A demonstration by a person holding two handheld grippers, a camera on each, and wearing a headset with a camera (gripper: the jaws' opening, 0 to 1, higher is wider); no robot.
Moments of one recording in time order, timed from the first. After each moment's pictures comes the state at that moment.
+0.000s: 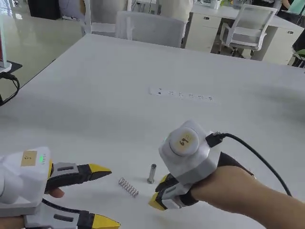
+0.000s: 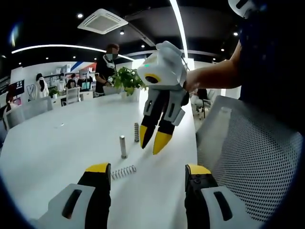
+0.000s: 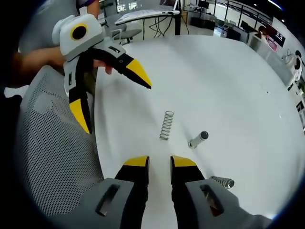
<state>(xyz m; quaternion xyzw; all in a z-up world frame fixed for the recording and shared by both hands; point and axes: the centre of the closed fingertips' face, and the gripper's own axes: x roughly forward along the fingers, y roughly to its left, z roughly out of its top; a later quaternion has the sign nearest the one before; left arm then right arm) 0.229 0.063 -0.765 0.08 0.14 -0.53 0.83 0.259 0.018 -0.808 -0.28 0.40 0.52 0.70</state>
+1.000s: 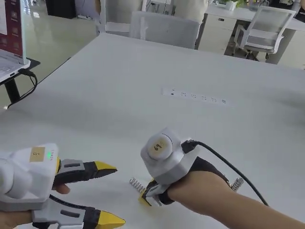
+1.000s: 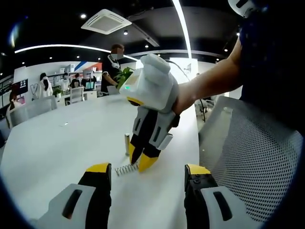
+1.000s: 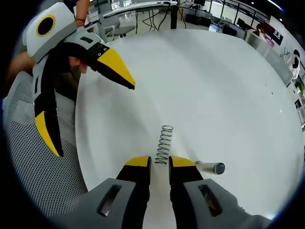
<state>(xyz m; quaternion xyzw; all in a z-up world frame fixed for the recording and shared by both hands) 0.230 0.072 -0.764 0.08 0.14 -0.51 0.84 0.276 0.049 -0.844 -0.30 0.42 0.49 0.71</state>
